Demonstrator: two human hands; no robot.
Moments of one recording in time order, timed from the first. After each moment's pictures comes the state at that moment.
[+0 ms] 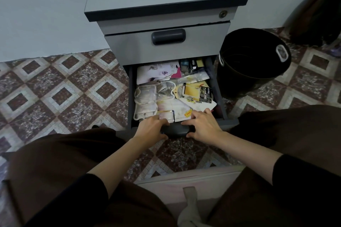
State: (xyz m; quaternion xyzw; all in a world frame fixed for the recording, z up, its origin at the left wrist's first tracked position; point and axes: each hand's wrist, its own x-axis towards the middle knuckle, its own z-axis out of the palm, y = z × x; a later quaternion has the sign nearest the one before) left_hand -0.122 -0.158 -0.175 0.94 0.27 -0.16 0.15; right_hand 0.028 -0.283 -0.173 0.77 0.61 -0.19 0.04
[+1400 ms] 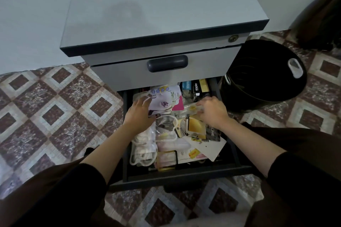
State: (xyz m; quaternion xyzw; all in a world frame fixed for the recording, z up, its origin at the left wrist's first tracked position) left_hand -0.047 -0.023 -0.183 0.91 0.35 -0.11 0.18; right_hand 0.135 -0.181 -0.181 0.87 0.44 -0.20 -0.04
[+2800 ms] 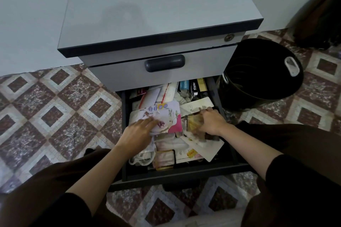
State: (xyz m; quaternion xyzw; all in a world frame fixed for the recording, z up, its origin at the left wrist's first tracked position) left_hand -0.094 -0.051 -0.198 0.99 0.14 -0.05 0.04; right_hand 0.128 -0.199 -0.201 0.86 0.38 -0.35 -0.01
